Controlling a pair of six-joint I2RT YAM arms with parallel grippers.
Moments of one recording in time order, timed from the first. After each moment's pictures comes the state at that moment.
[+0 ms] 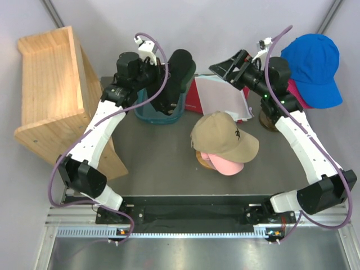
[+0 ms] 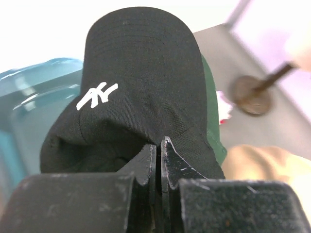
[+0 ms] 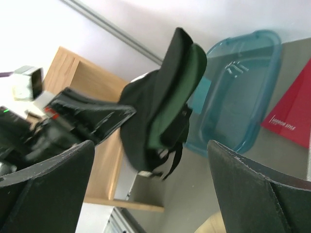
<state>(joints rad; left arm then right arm) -0.35 1.56 1.69 -0.35 0.29 -0.18 0.33 1.37 1.47 -0.14 -0.36 0.83</state>
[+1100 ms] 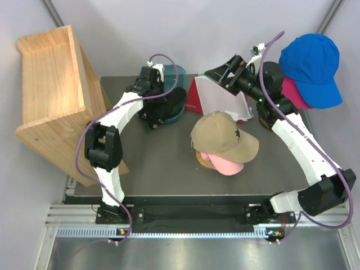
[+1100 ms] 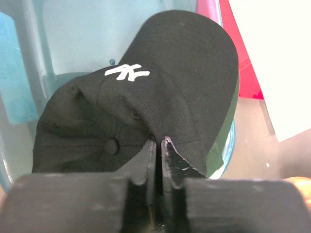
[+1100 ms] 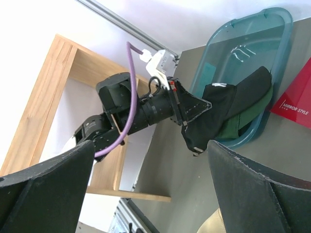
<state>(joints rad) -0.31 1.93 1.67 -0.43 0.03 -0.20 0.38 1.36 1.41 -0.13 -0.33 0.86</state>
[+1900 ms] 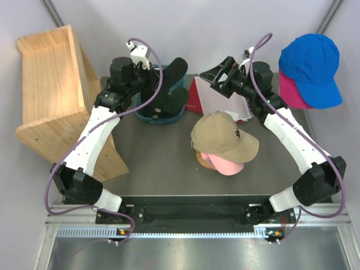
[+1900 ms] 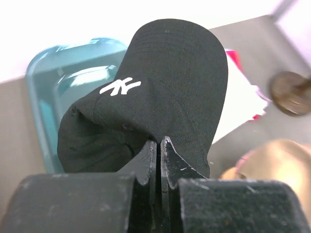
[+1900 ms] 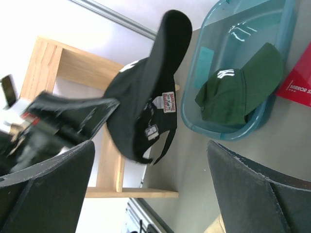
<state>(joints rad) -0.31 1.50 1.60 -0.38 0.15 -0.14 0.39 1.44 1.42 -0.12 -0.34 0.94</state>
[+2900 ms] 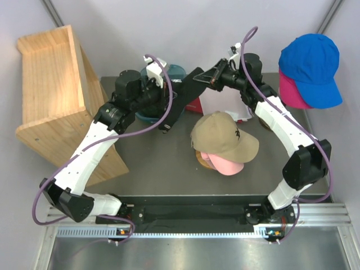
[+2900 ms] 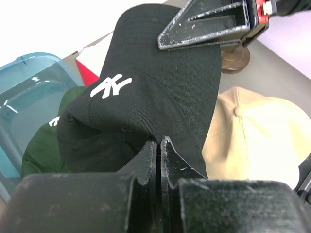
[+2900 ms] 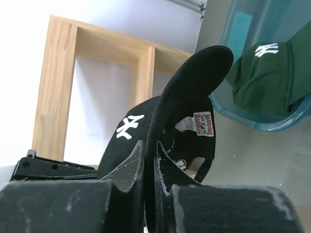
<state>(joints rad) -0.50 1.33 1.52 -0.43 0.28 -0.04 0.39 1.63 1.57 -0.11 -0.54 1.05</state>
